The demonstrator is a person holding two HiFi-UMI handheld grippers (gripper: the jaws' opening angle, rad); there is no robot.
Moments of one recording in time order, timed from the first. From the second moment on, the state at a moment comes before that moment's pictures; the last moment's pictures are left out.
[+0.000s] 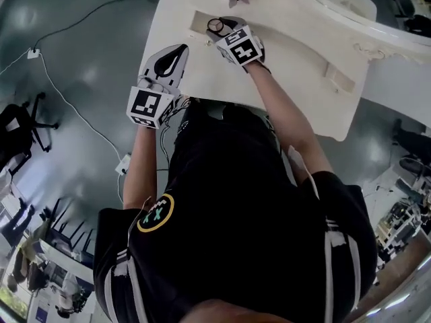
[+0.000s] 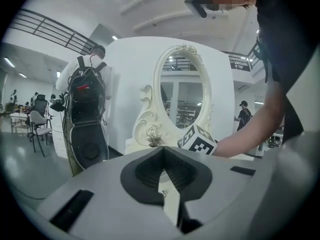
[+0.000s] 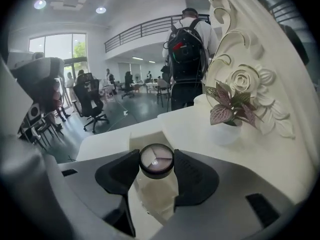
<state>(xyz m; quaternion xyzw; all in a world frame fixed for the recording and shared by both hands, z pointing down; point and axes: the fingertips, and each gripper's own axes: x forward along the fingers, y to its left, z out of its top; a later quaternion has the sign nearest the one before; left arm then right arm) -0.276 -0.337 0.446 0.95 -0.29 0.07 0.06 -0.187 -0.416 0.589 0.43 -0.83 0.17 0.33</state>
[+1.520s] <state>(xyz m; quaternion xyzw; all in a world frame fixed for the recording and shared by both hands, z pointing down) -0.236 -0.328 0.389 0.97 -0.22 0.05 0.00 -0.169 -0.302 0.386 0.47 -0.87 -0.02 0.13</state>
